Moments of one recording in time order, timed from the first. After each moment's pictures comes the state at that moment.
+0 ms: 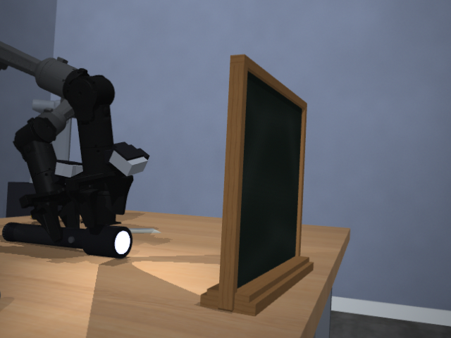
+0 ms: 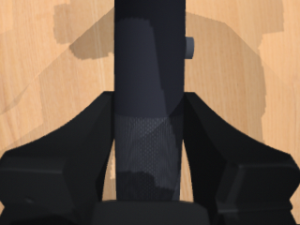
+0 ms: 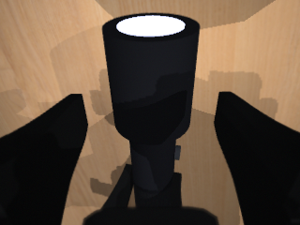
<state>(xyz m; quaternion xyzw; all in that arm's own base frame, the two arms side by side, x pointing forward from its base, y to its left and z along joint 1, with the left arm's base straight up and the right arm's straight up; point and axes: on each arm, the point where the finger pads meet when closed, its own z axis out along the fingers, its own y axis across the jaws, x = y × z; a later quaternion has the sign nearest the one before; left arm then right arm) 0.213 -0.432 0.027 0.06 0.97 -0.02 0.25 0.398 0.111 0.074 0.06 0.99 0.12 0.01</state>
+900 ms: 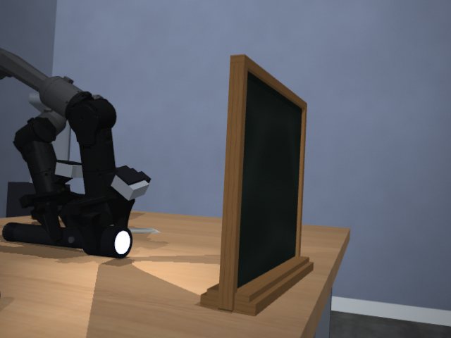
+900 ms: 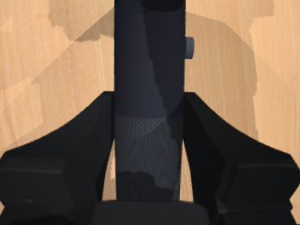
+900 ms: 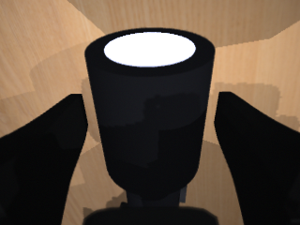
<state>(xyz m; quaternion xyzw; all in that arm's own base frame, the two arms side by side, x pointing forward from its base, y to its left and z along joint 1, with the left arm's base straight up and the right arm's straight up) 0.213 -0.432 0.027 0.06 0.97 -0.02 0.25 0.398 0.120 0.034 0.06 0.99 0.12 0.01</state>
